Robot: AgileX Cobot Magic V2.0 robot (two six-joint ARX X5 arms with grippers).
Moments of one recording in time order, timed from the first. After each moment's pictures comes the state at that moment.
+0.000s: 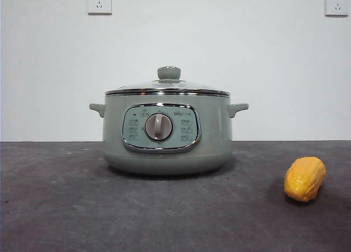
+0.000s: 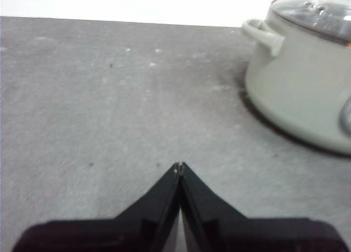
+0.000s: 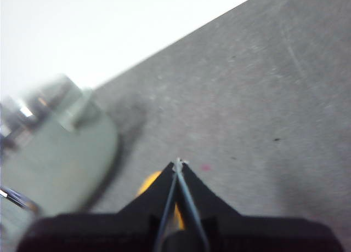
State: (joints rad) left arm -0.02 0.07 0.08 -0.24 0.08 -0.09; right arm -0.07 0.01 0.07 -0.22 -0.20 0.51
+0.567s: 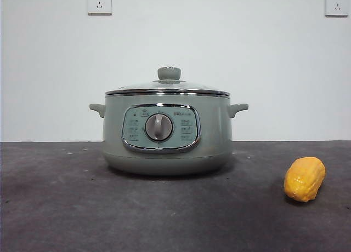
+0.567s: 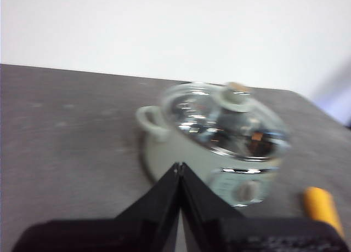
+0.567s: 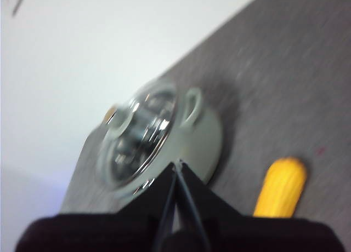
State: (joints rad) left arm -0.02 0.30 0.54 -0.39 0.38 -0.22; right arm -0.07 0.42 0.62 -0.49 -0.49 0.68
